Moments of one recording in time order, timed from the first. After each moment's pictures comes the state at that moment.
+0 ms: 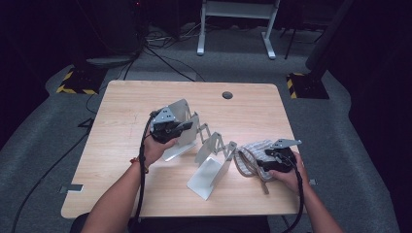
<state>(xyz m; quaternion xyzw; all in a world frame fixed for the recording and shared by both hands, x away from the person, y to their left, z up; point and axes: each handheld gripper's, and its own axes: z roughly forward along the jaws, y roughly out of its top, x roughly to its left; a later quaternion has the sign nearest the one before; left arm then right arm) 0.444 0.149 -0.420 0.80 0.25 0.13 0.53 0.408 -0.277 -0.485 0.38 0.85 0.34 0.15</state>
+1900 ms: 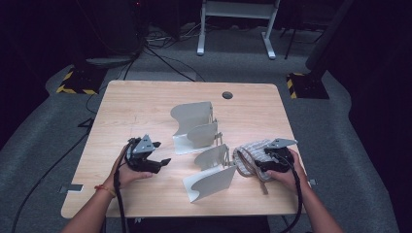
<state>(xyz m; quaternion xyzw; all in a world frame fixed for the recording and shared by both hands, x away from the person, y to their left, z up) 0.370 0.220 -0.467 0.86 0.28 0.15 0.40 0.409 -0.268 -0.485 0.38 0.85 0.33 0.16</state>
